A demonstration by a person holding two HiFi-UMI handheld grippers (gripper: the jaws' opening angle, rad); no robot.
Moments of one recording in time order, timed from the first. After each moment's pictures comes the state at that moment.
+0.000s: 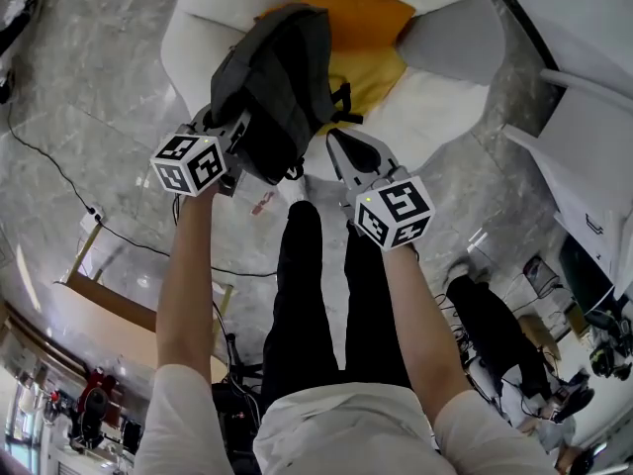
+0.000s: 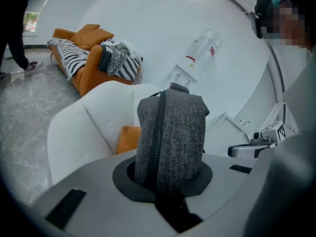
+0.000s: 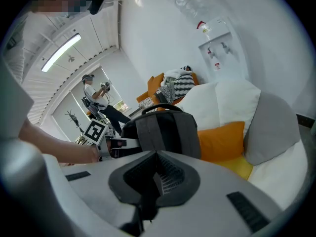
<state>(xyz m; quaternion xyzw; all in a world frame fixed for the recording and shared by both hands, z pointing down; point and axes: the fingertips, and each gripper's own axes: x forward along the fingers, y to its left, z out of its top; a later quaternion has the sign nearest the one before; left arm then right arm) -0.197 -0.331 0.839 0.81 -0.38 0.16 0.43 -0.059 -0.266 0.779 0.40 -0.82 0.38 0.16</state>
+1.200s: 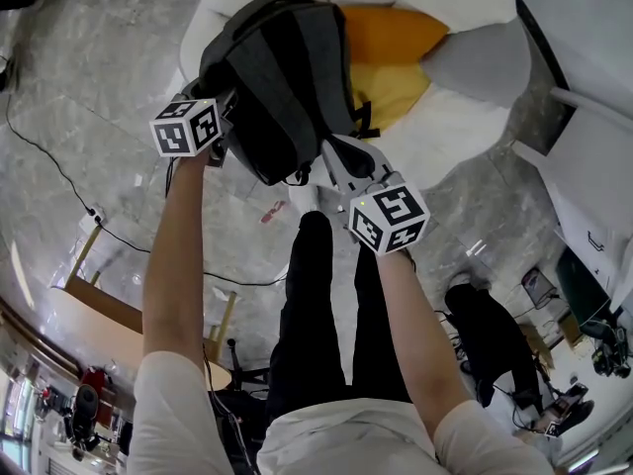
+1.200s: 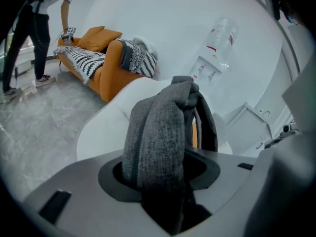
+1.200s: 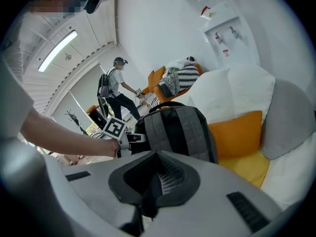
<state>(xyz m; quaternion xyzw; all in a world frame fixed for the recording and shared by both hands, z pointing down) -0.302 -0.408 0.930 0.77 -0.43 0.23 0.41 -0.137 -0.295 0.824 0.39 -0.81 0.40 0.17</state>
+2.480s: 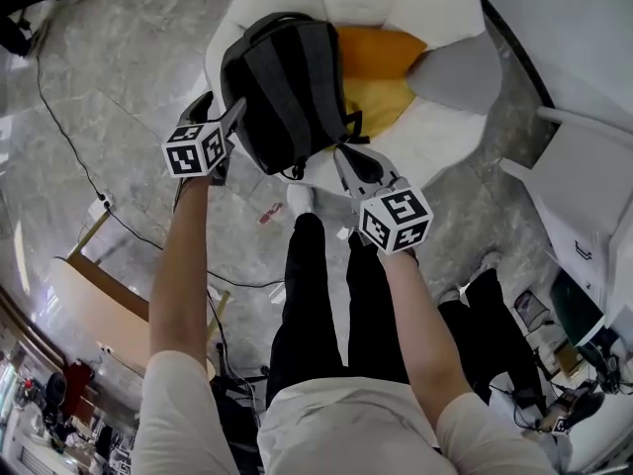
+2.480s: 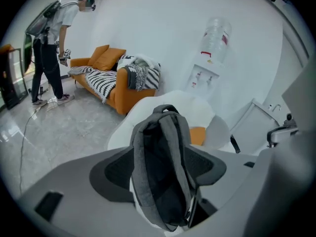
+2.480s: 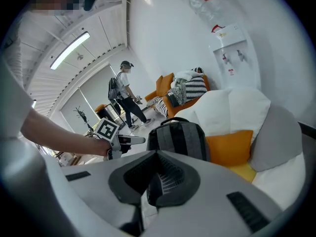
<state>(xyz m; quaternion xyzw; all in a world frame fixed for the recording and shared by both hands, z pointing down) -0.317 -0.352 0.824 0.74 -0.51 0.26 0.36 -0.096 -0.264 0.735 0.37 -0.84 0.37 0.17</state>
